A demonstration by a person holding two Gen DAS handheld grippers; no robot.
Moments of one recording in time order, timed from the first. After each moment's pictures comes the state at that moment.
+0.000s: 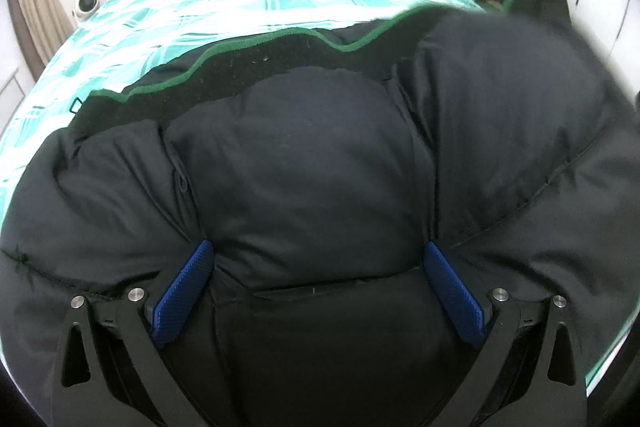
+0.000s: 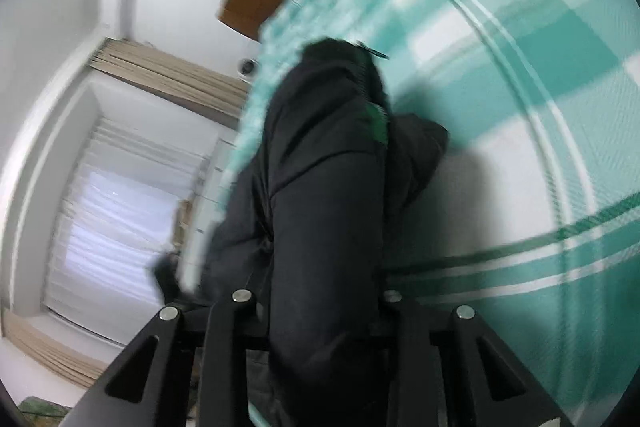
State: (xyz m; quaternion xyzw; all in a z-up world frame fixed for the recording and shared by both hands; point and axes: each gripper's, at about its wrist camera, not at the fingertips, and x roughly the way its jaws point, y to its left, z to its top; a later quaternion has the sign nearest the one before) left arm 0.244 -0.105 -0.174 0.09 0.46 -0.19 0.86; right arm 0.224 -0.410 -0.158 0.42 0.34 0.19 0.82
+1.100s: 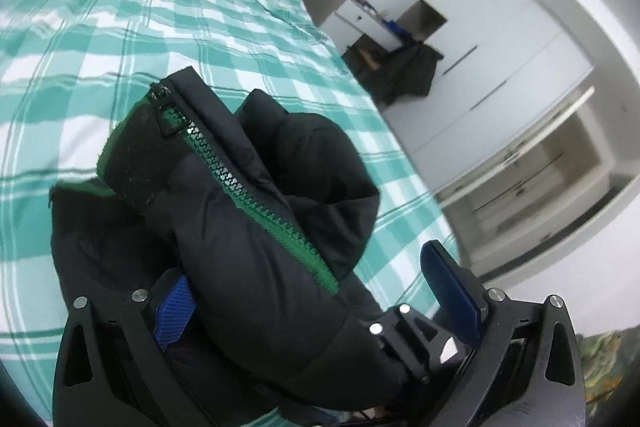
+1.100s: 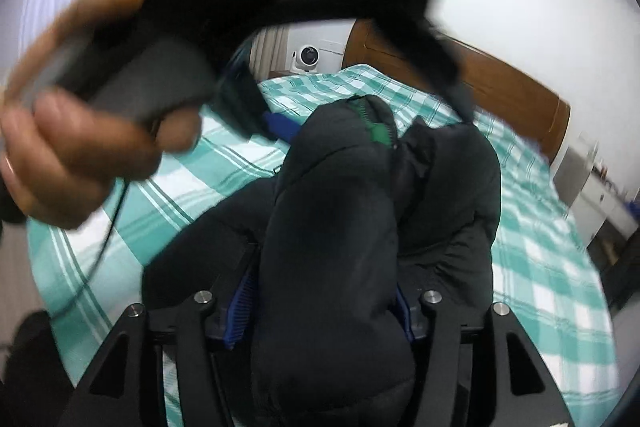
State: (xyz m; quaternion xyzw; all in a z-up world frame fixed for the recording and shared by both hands) left arm 0.304 0.036 -0.015 -0.12 0.47 -0.45 0.75; right arm 0.209 0.039 -0.098 -0.17 0.26 0.07 0.95
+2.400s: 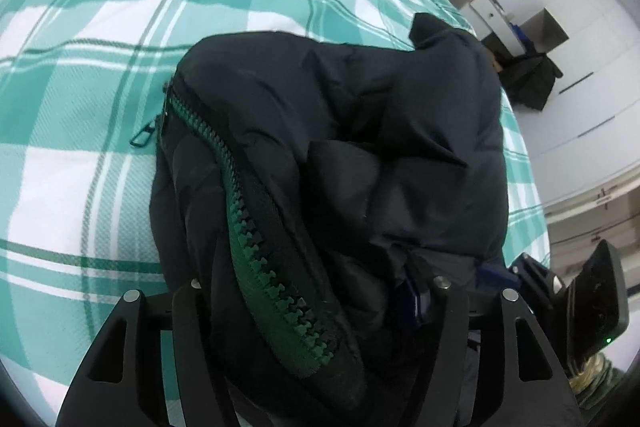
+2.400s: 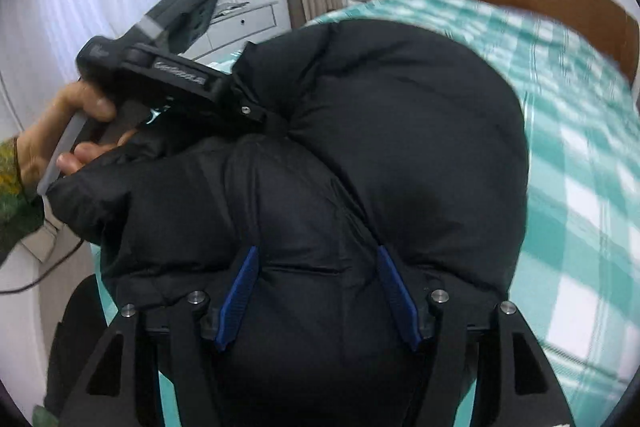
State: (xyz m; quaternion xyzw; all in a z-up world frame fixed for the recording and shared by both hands) left arm 0.339 0.147 -0.152 -0.12 0.57 -0.25 0.77; right arm 0.251 -0.031 -0.140 -0.04 0.41 0.21 0.89
